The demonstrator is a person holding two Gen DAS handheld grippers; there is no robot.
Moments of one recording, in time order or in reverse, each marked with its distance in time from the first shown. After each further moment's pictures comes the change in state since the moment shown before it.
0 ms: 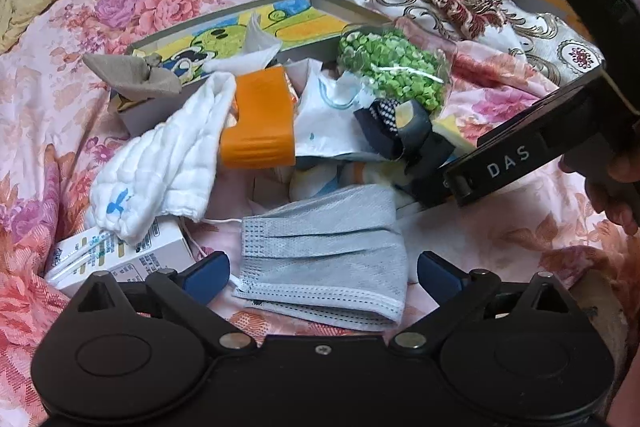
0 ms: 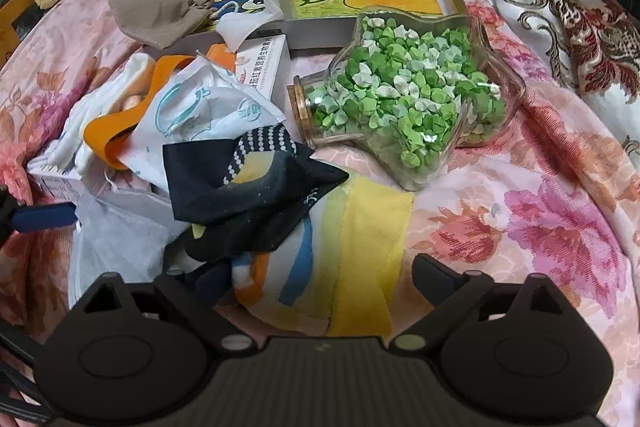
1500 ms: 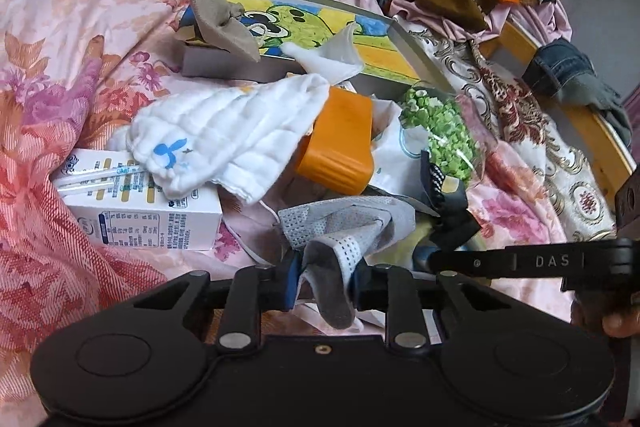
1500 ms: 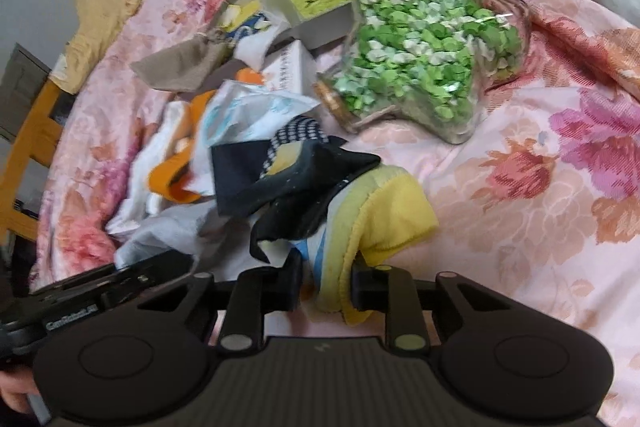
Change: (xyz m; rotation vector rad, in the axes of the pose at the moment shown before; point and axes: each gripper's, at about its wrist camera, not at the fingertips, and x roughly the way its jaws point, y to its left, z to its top) left arm -0.013 0.053 0.002 -0.472 -0.030 -0.121; right arm -0.017 -0.014 -0.012 0.282 0.009 0.297
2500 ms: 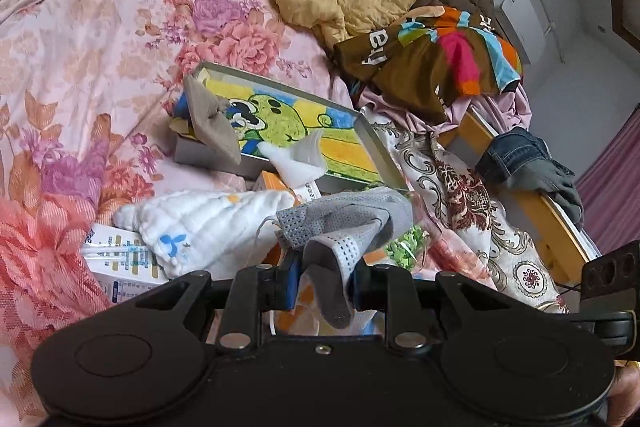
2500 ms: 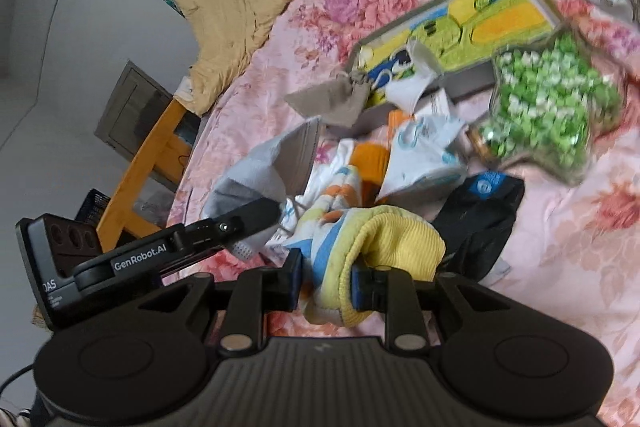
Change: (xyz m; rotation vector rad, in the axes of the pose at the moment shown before) left arm -0.063 -0.001 0.019 -0.052 -0.236 -0.105; right arm -0.047 0.044 -0.006 -0.104 -0.147 0.292
